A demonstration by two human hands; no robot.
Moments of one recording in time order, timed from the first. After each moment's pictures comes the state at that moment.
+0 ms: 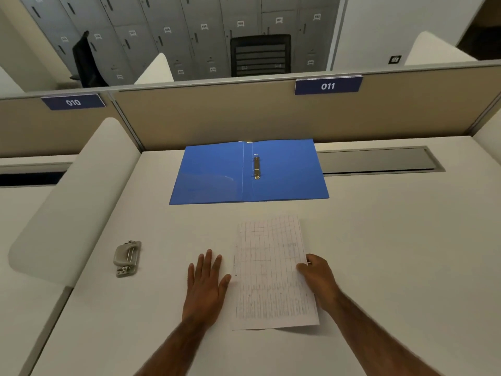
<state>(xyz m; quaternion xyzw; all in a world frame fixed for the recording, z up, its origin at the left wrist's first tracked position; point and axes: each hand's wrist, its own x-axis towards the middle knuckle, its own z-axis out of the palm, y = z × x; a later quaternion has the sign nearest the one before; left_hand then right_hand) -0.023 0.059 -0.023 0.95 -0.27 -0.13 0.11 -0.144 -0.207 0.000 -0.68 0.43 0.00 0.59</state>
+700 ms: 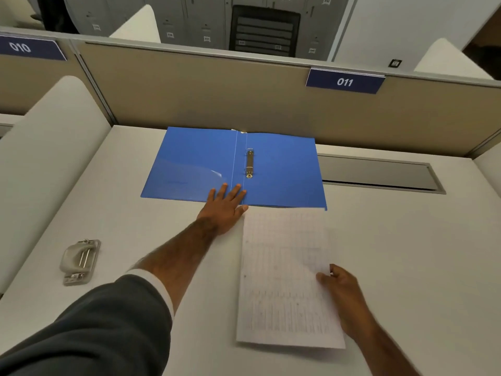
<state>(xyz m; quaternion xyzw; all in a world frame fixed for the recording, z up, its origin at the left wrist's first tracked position) 0.168 -0.117 -0.028 0.90 -0.41 -0.17 0.03 -0.155 -0.268 0.014 -0.62 0.47 -0.06 0.63</state>
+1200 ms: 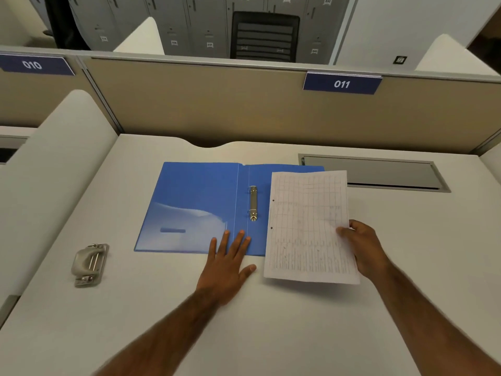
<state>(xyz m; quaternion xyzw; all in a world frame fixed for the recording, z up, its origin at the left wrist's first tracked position) 0.036 -0.056 -0.039 0.90 -0.41 -0.13 0.03 -0.100 -0.364 0.042 -0.63 0.45 -0.09 0.63</state>
